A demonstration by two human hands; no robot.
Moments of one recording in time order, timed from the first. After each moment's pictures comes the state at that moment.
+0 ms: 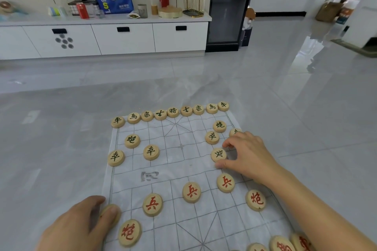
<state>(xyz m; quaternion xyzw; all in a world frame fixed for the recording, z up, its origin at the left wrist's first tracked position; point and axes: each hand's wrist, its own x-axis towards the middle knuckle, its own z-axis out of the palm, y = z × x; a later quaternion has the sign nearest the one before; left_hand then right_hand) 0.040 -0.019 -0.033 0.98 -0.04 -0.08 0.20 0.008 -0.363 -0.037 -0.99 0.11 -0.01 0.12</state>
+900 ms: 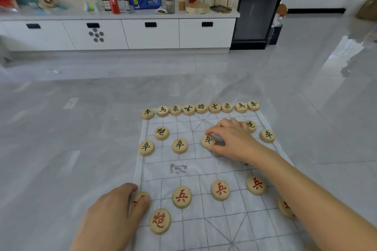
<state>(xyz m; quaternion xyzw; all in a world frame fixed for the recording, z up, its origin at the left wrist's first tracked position) 0.037 -0.018 -0.028 0.98 -0.08 -0.06 0.17 0.086 -0.309 -0.041 -0.99 -0.01 0.03 0.11</state>
